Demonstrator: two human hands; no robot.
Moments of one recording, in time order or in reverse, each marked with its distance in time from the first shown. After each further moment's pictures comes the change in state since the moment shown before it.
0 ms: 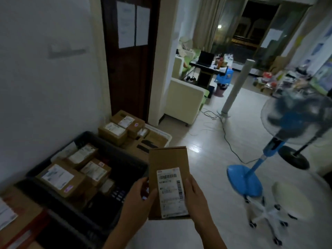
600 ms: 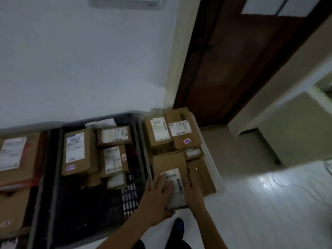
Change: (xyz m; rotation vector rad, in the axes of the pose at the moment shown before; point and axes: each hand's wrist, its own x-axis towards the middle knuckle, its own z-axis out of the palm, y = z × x) left_hand 0.359 -0.075 0.078 0.869 -0.147 -0.311; right_hand 0.452 -0.043 0.157 -0.417 -0.696 -0.101
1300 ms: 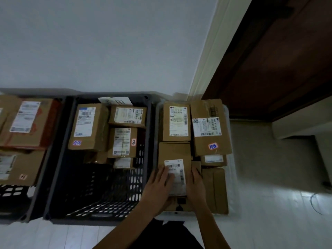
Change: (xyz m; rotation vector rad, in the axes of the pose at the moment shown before) left_hand 0.103 -0.010 0.036 -0.155 -0.045 -0.312; right_hand 0.161 0.033 0.026 -0.263 -0.297 -0.045
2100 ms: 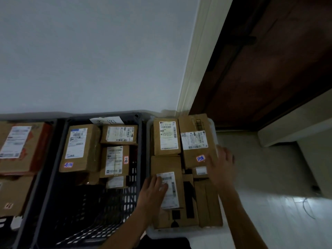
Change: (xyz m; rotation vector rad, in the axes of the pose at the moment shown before) left_hand 0.015 -0.010 -0.021 0.115 -0.048 -0.007; right_hand 0.033 -0.063 -0.117 -0.420 0.414 -0.247
